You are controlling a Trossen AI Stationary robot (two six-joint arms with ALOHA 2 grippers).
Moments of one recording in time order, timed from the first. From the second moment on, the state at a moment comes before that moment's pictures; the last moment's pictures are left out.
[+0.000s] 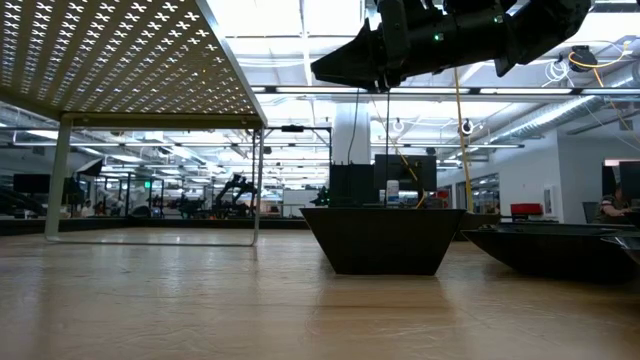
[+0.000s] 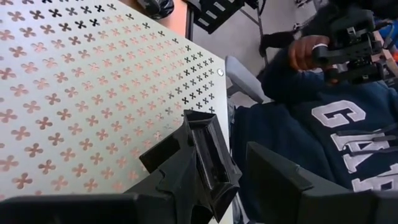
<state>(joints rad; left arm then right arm) -0.94 1.15 0.83 -0.24 -0.29 -1.07 0.09 1.57 0.73 0.74 0.23 -0.15</state>
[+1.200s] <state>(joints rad) -0.89 1.15 0.83 -0.21 -0.17 -1.12 0.09 1.57 0.73 0.74 0.23 -0.14</state>
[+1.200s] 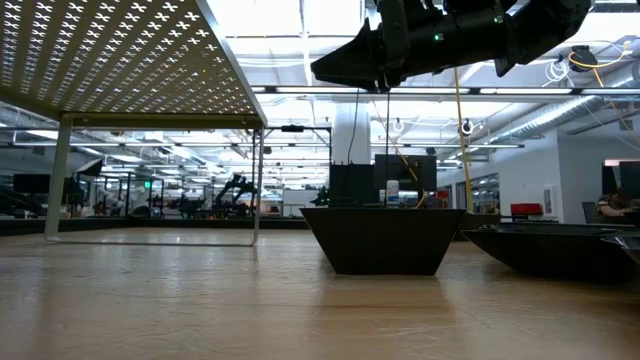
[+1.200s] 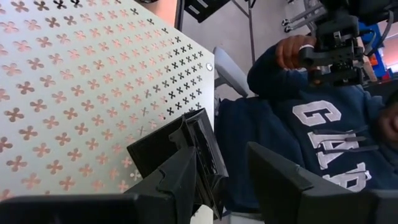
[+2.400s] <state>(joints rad) -0.86 0.78 0.83 -0.31 -0.25 -0.34 0.09 1.57 0.73 0.74 0.23 -0.14</state>
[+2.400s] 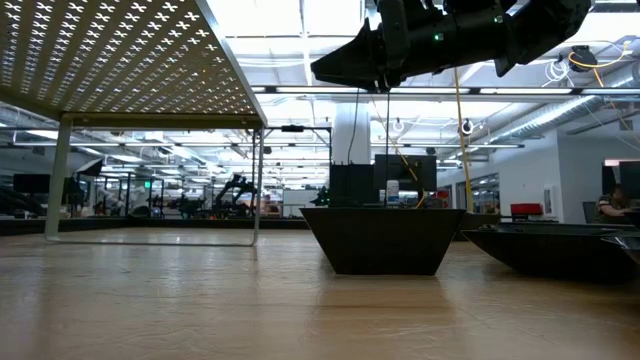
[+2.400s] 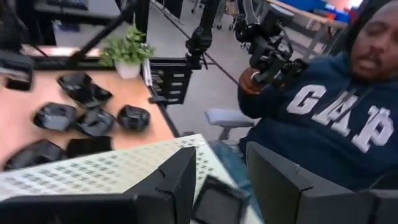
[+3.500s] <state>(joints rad) -0.42 0.22 0.48 -0.25 -0.43 0.00 0.00 1.51 0.73 -0.05 0.23 0.07</state>
